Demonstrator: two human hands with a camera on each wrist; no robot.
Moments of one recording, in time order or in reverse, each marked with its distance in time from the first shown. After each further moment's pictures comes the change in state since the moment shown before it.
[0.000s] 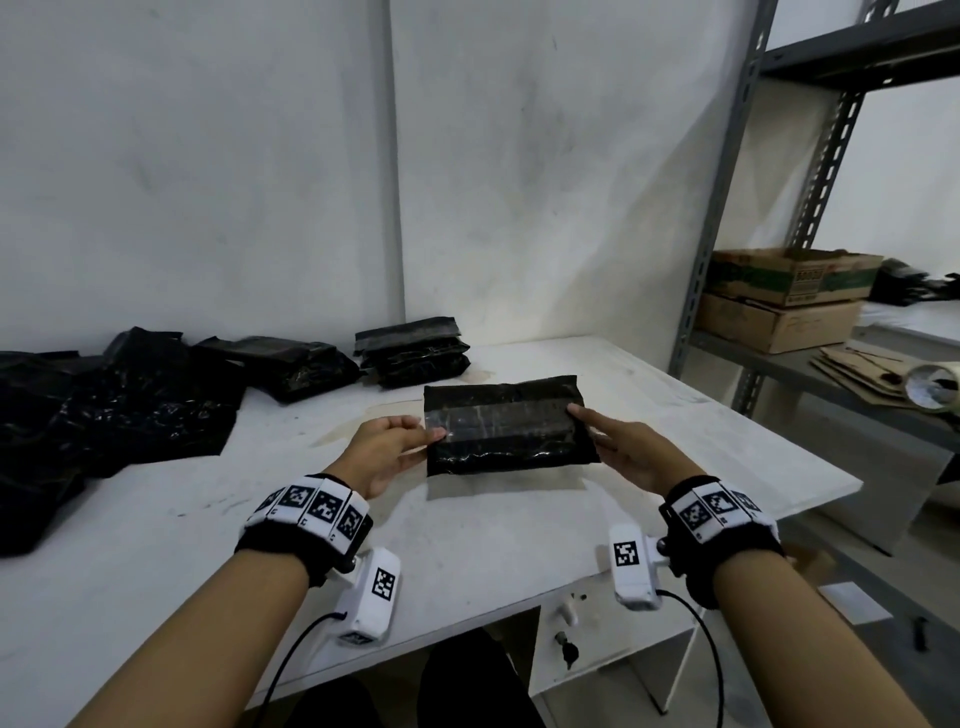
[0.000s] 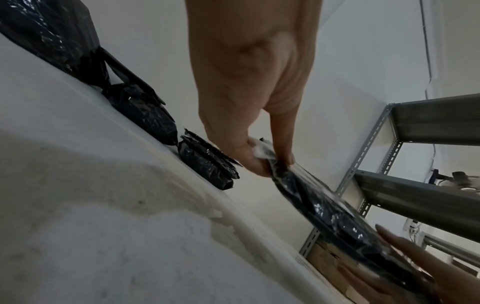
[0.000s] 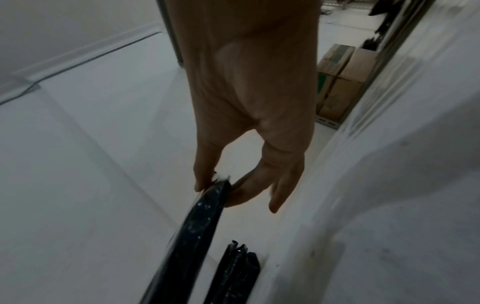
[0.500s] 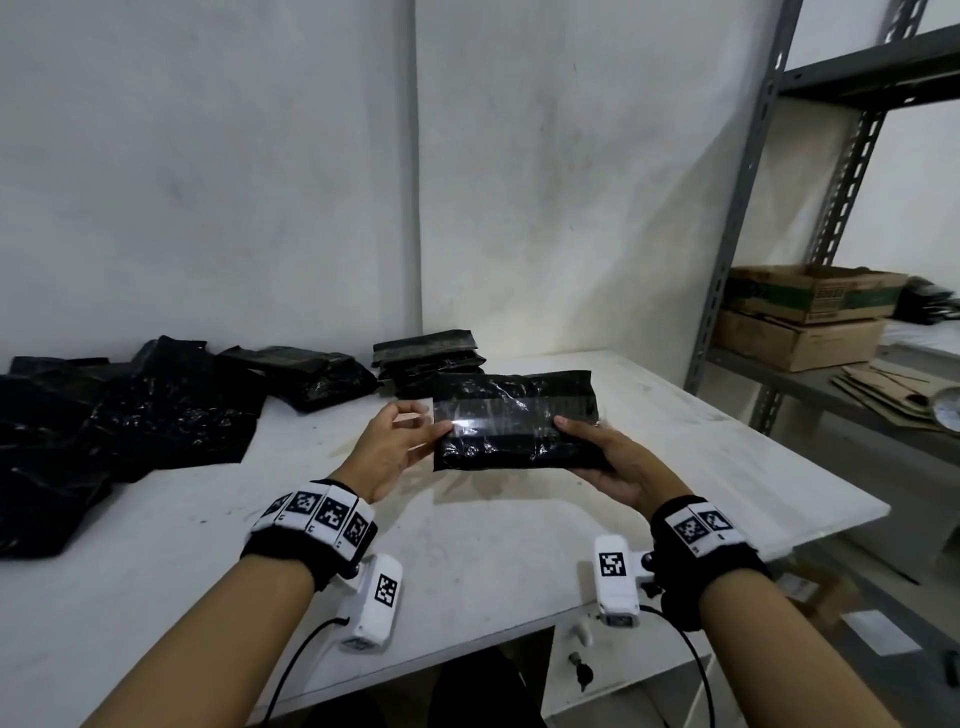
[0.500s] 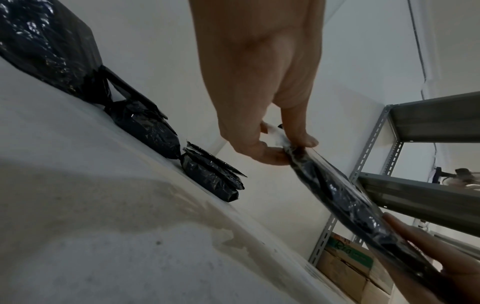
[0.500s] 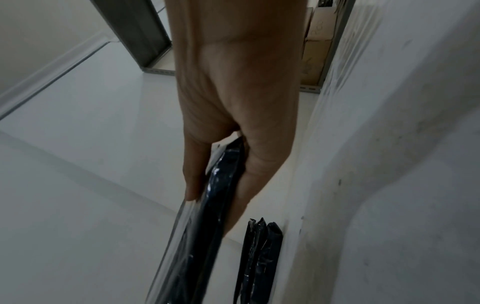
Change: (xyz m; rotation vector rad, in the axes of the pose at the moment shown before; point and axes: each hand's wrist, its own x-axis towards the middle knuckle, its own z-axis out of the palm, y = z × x) left_hand -0.002 0.013 -0.010 -0.073 -0.073 0.154; right_hand 0.006 0.007 0.041 0.180 -0.152 -0.027
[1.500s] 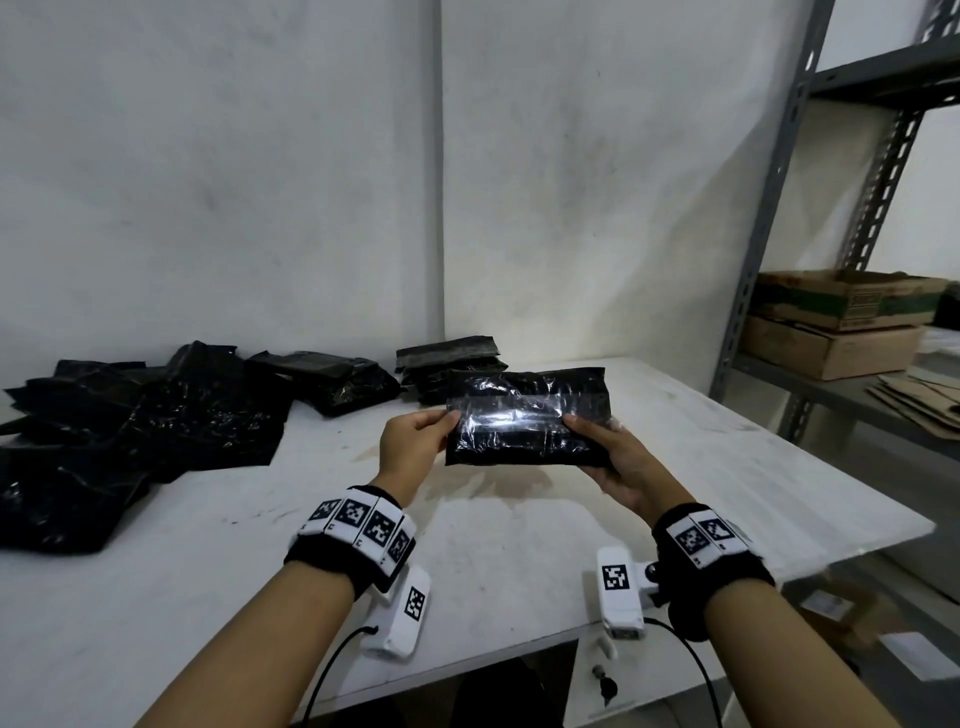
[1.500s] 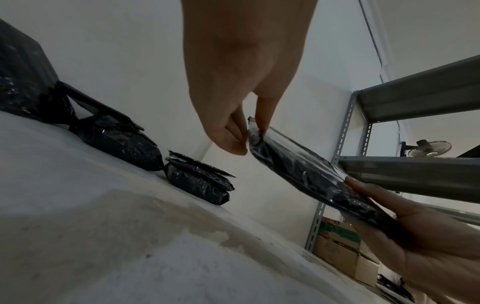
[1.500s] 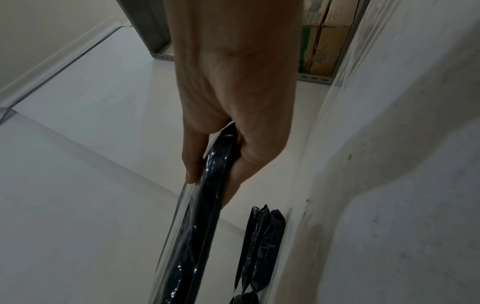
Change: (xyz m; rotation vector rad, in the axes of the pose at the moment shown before) left_hand 0.007 -0.006 0.004 0.249 0.279 0.154; right_hand 0.015 0.010 0.017 0.044 0.001 -0.123
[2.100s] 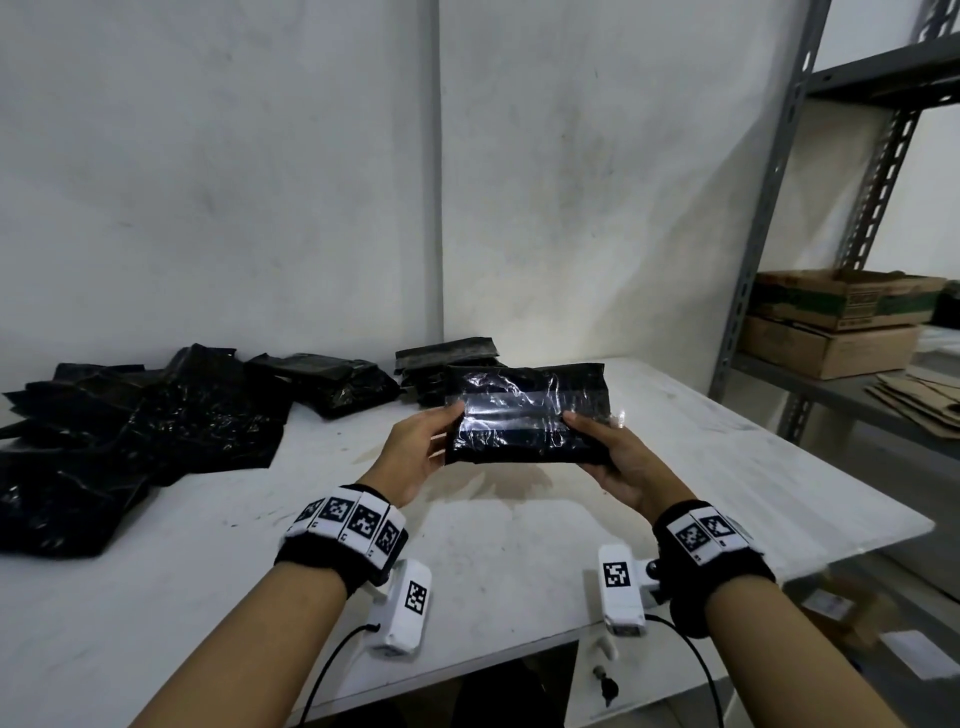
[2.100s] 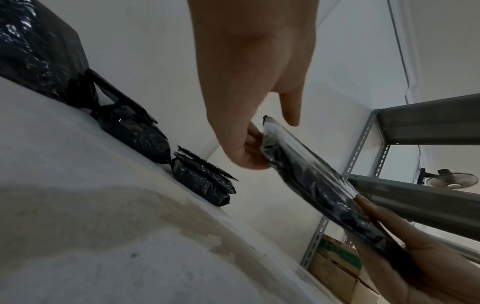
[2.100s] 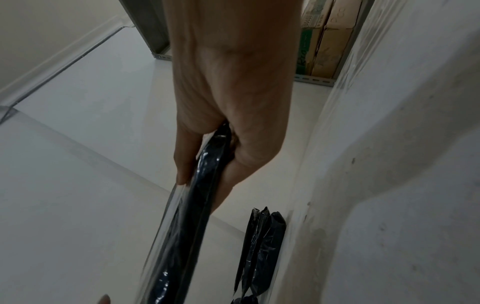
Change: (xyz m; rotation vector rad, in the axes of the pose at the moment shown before) left_hand -0.008 0.018 -0.003 -0.182 -0.221 -0.240; right_hand 0.001 -0.003 0.001 0.018 -0.036 0.021
